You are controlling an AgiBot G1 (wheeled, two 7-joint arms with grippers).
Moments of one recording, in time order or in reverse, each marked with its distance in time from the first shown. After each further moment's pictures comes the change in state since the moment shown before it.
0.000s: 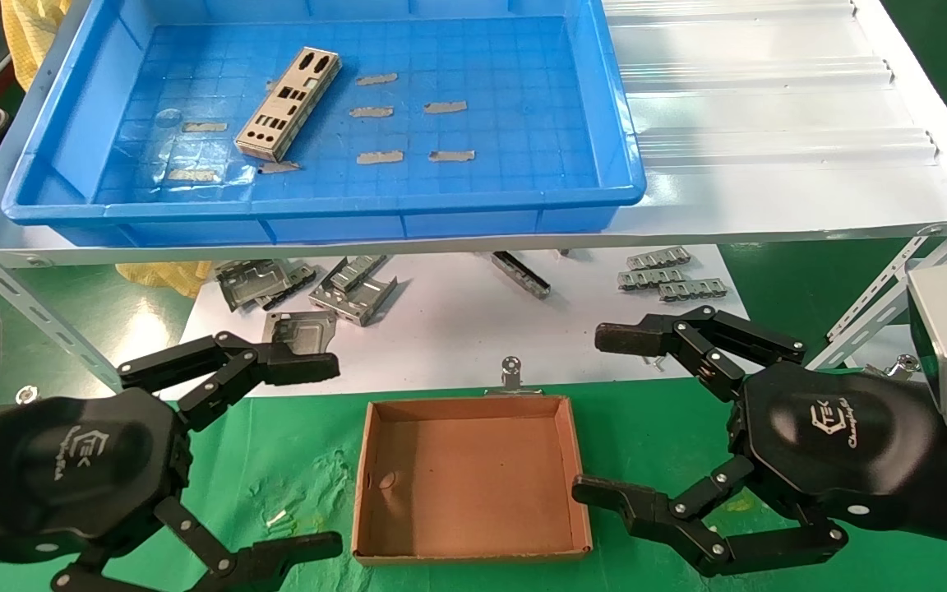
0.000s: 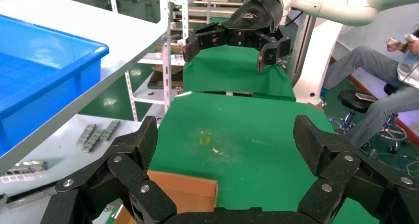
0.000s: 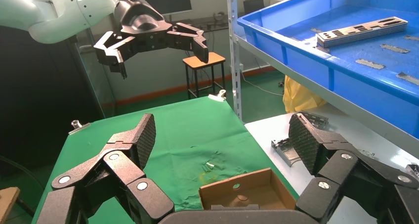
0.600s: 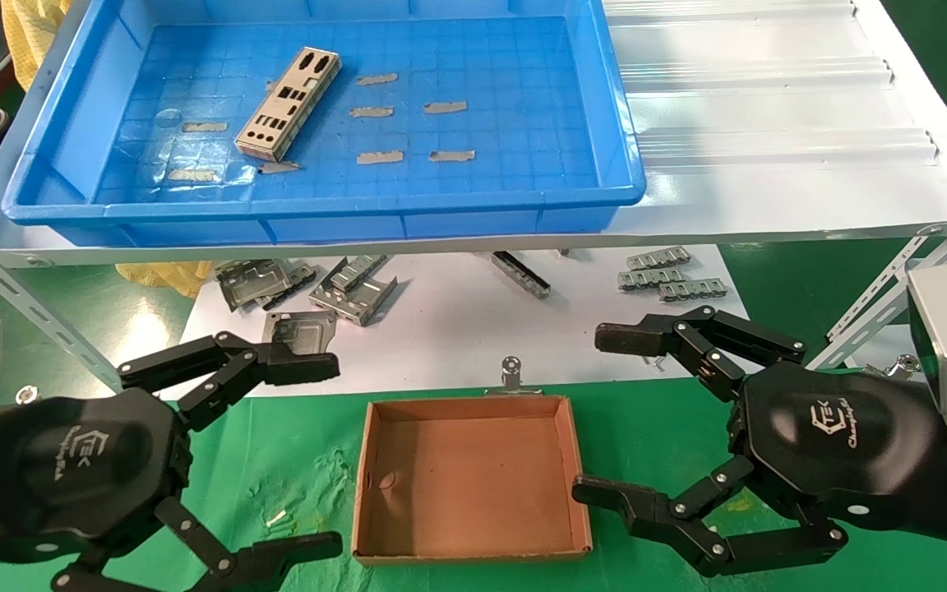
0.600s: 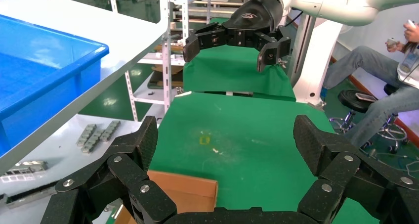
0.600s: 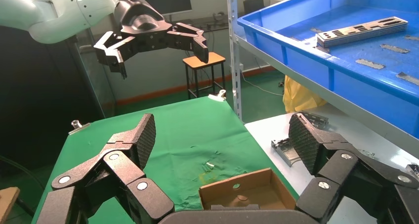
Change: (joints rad) left arm 0.000 0.000 0.000 0.000 0.000 0.000 0.000; right arm 0.000 0.000 0.000 0.000 0.000 0.000 0.000
